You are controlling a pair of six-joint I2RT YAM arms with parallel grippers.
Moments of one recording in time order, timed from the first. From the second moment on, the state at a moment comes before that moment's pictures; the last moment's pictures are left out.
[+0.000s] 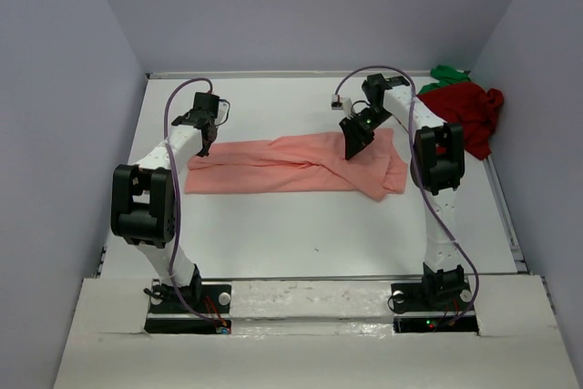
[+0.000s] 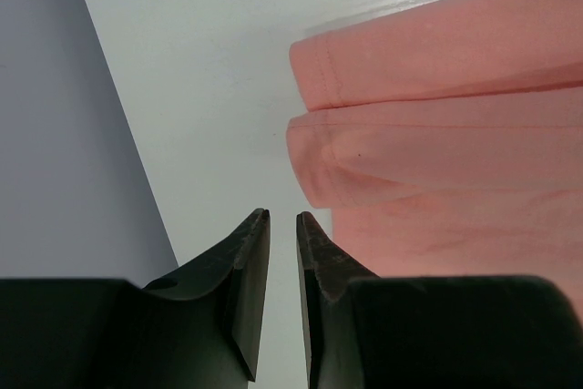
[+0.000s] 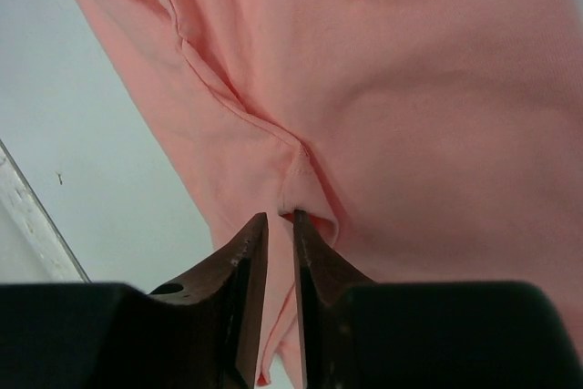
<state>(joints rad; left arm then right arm) -0.16 1.70 1.22 -0.53 -0.45 0.30 0.23 2.33 2.05 -1.25 -0.68 -0.63</state>
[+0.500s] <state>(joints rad) -0.16 1.70 1.22 -0.53 -0.46 0.30 0.23 2.34 2.05 -1.25 -0.68 -0.63</state>
